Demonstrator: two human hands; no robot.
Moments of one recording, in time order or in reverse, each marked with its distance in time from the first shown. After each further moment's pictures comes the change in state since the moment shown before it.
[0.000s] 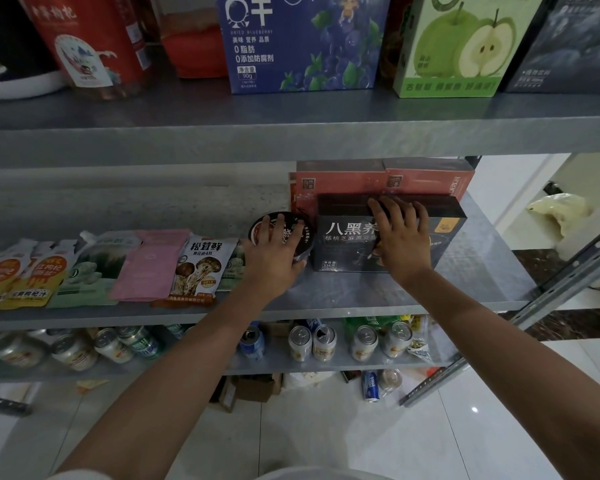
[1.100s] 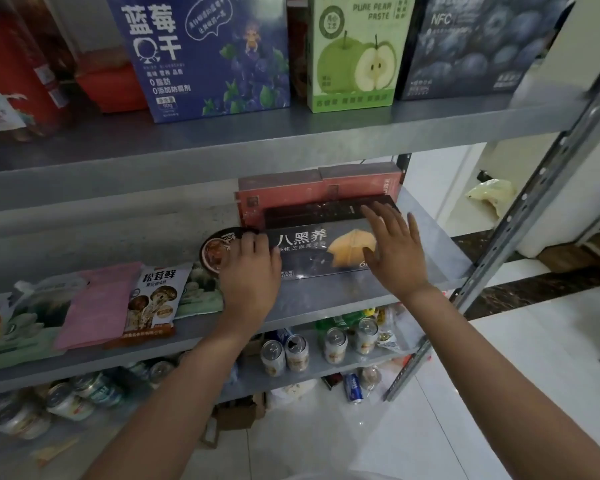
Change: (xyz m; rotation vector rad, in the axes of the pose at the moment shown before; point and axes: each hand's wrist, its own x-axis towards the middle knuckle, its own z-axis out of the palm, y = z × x) left_hand -0.021 0.052 -0.041 -0.181 0.452 0.015; right_hand -0.049 0.039 -0.057 0.244 -0.025 0.233
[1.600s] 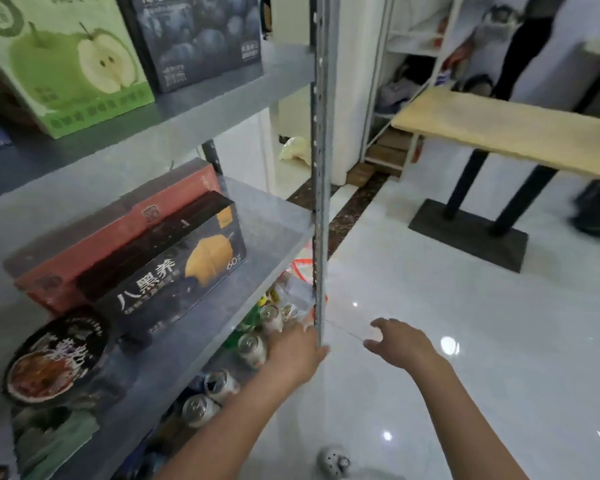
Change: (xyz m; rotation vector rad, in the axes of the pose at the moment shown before) left_hand -0.091 0.154 0.041 0.031 -1.007 0.898; right_hand -0.231 -0.006 -0.066 0.046 -0.811 1.182
